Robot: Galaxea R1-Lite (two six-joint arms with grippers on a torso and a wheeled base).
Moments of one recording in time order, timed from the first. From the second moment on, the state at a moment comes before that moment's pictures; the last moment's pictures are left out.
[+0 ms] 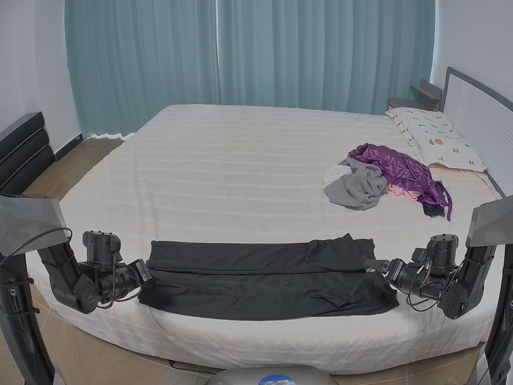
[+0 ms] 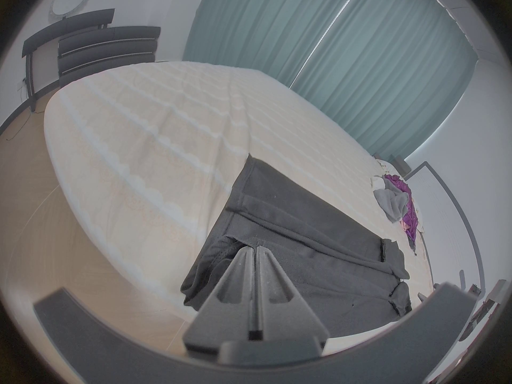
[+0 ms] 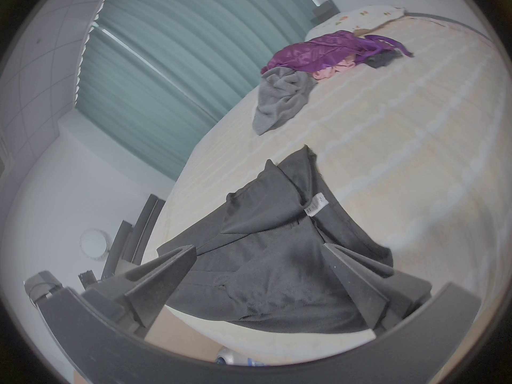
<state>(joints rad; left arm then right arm) -0.06 2.19 -0.51 -0.99 -0.08 -0.56 0.11 2.25 -0.35 -1.34 0.29 0.67</state>
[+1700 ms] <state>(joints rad) -0.03 2.13 -0.53 -0.90 -0.09 -0.57 -0.02 2.44 -0.53 -1.26 0.48 0.44</state>
